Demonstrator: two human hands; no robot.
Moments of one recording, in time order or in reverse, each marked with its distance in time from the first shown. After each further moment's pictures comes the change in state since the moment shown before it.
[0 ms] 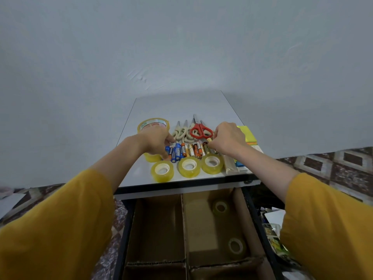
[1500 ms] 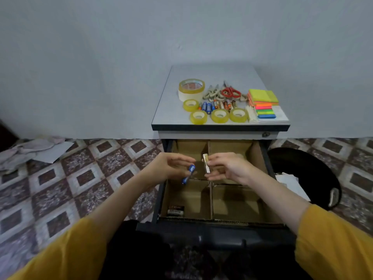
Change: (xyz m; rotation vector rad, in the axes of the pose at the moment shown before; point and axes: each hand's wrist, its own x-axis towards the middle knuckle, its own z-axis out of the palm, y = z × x) left_hand -0.233 0.015 0.124 -1.162 0.028 -0.073; right_hand -0.197 -0.001 0.060 1.057 -0.747 0.251
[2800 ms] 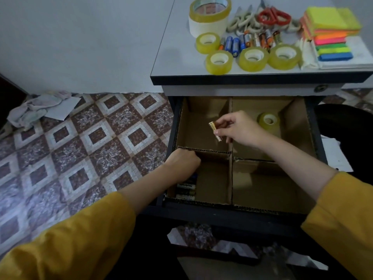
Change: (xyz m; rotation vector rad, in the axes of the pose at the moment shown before) left_hand 0.060 -0.080 0.036 1.473 -0.369 0.030; right_hand 0.078 0.019 -0.001 -0.666 0.034 -0.212
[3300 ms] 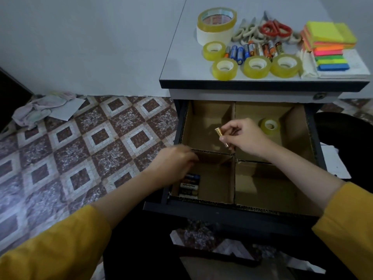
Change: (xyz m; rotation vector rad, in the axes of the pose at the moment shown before) left_hand -0.045 -0.020 0.011 -0.373 0.551 0.031; right_hand -0.020 -0.005 0.002 -0.021 0.050 -0.060
